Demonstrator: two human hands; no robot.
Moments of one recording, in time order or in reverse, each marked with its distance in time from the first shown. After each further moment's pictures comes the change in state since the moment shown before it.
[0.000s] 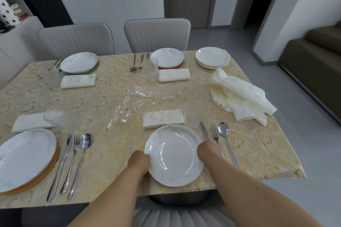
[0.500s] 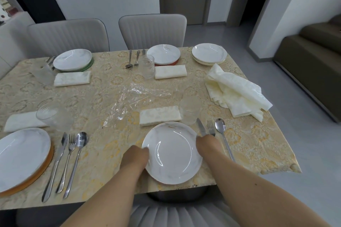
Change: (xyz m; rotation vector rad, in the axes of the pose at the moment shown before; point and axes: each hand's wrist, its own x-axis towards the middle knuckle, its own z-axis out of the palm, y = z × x) left_hand 0.001 0.004 -0.006 0.179 0.081 0.033; right_hand 0.004 0.013 0.000 0.176 0.131 -0.102
